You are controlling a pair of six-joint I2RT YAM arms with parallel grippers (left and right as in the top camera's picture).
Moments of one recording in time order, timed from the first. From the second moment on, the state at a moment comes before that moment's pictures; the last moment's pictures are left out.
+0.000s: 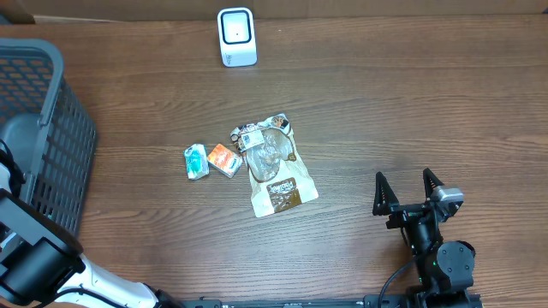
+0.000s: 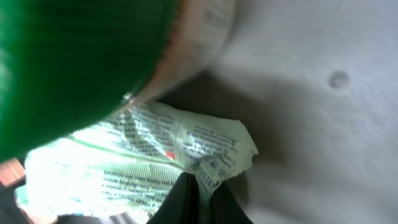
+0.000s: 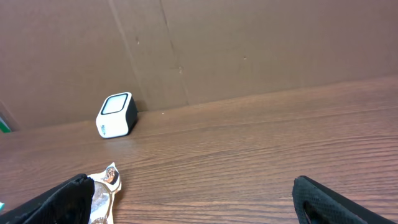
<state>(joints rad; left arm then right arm) 0.81 1.96 1.41 -0.93 -0.30 -0.18 0.14 0.01 0.02 -0.03 -0.01 0.23</state>
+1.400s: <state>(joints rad) 0.24 1.36 1.87 -1.19 0.19 -0.18 0.14 0.01 0.02 -0.03 0.00 0.23</state>
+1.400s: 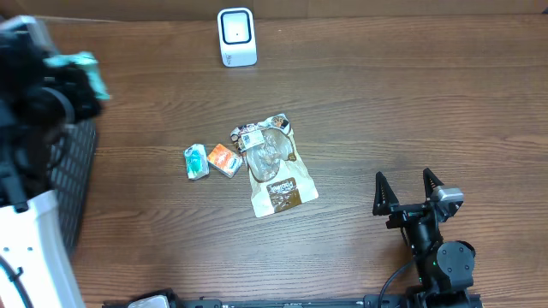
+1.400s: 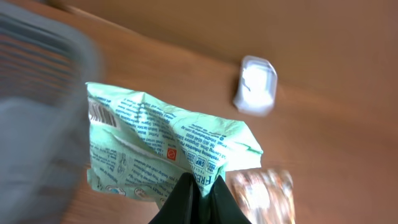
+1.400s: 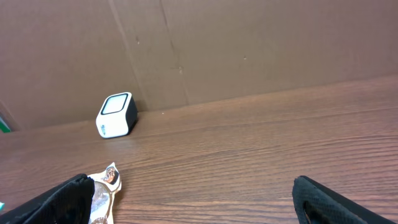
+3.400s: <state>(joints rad) 0.72 1.67 1.90 -1.20 0.07 -0.24 0.14 0.01 0.02 -0.03 -0.01 0.23</state>
